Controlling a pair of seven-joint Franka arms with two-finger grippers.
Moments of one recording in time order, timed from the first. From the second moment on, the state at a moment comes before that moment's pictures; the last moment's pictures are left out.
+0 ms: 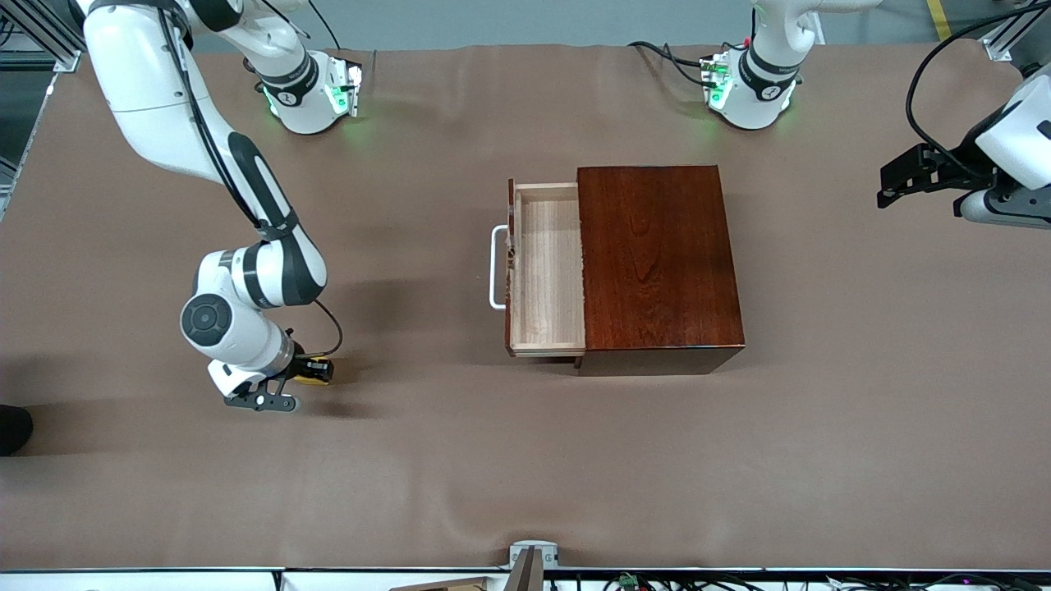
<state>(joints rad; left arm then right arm) -0.05 0.00 -0.03 -1.53 -0.03 1.49 0.05 0.18 0.63 -0.04 -1.75 0.03 2.38 0.23</state>
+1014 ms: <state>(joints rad) -0.05 0.00 -0.03 -1.53 -0.03 1.49 0.05 0.40 0.34 0.06 -1.39 0.17 1.67 0.62</state>
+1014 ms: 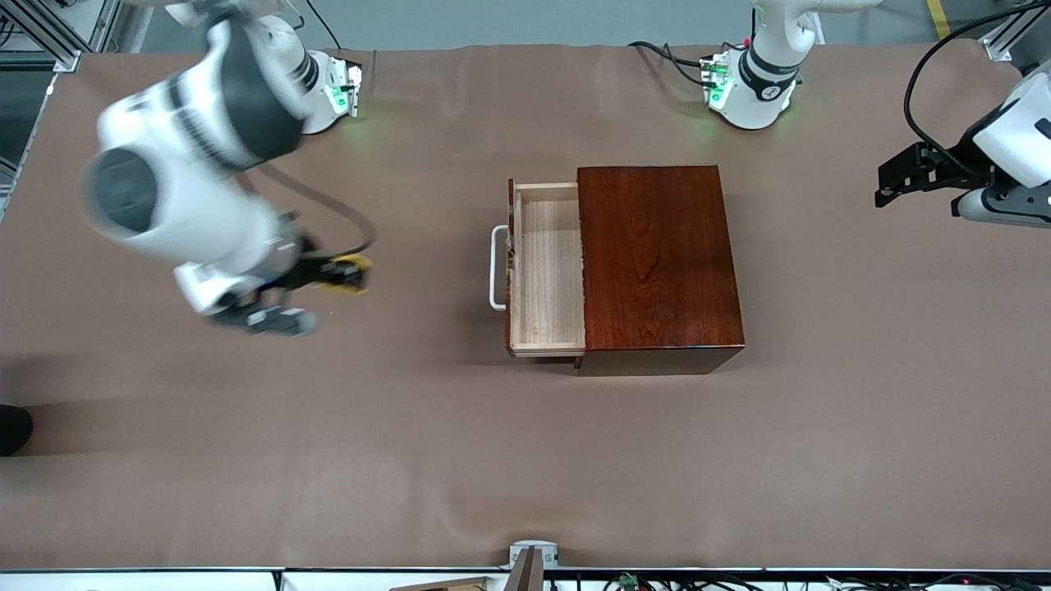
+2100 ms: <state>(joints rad) -0.05 0.00 -0.03 -1.52 -0.03 1.49 0.05 0.70 0.67 0.06 -1.27 0.14 2.06 0.97</state>
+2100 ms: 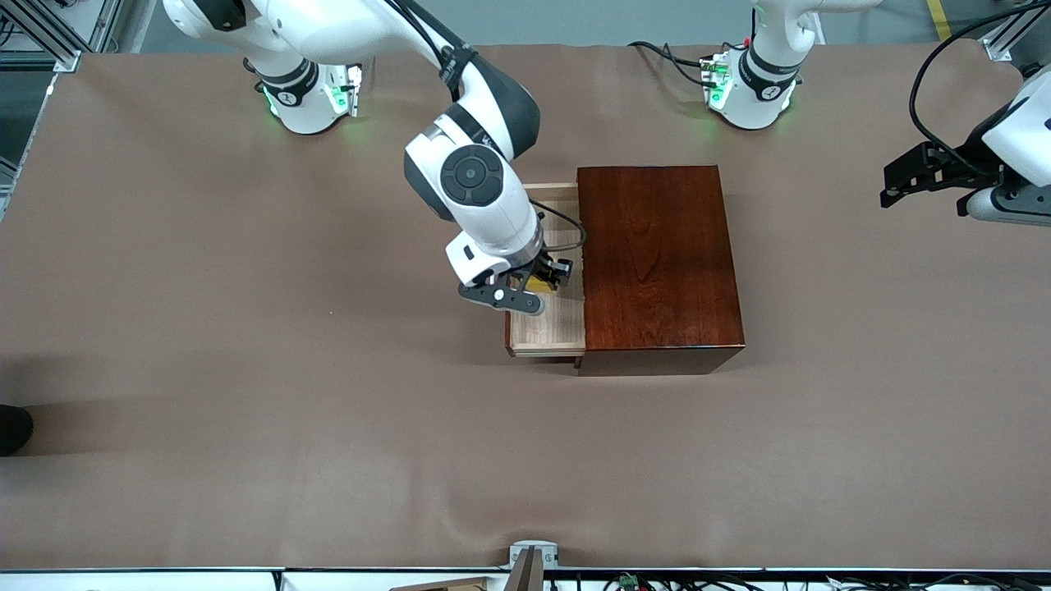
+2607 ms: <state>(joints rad) -0.05 0.00 -0.03 -1.51 -0.03 1.49 0.05 0.73 0.74 0.06 -1.27 0.05 2.17 0.99</state>
